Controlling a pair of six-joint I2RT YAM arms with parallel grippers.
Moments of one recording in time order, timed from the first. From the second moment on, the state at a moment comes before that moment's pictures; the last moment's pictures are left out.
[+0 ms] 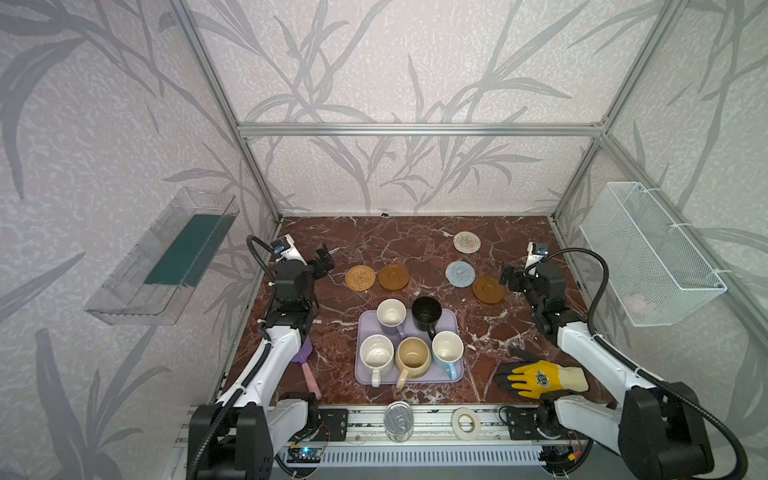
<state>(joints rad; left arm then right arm) -0.01 1.06 0.65 0.22 -0.11 -0.47 0.14 1.13 0.58 0.18 0.13 0.18</state>
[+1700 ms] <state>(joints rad) -0.15 1.88 1.35 -0.63 -0.04 -0.44 0.57 1.61 1.10 -0.17 -0.18 0.31</state>
